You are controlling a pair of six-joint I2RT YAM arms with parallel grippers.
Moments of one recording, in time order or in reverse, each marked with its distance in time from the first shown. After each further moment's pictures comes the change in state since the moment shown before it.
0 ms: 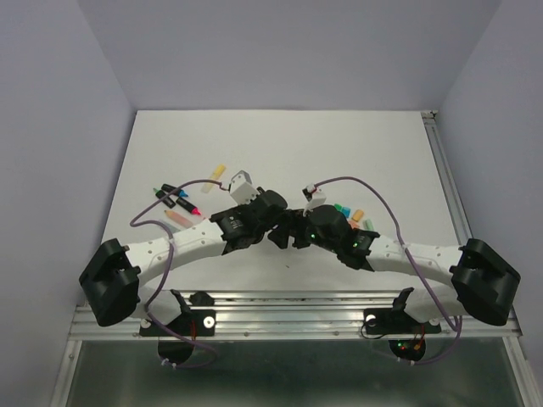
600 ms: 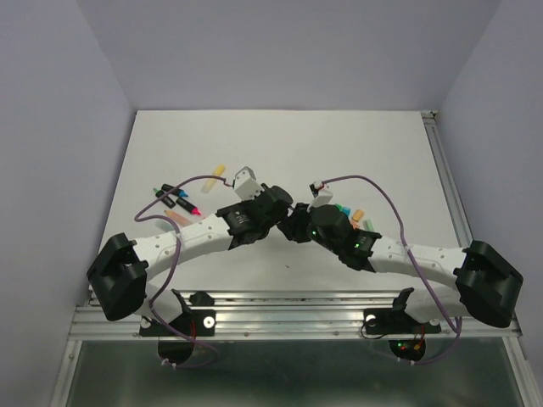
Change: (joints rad) left arm -0.005 0.065 0.076 -0.029 -0.017 -0.003; right arm 0.013 -0.023 0.000 0.043 0.138 0.023
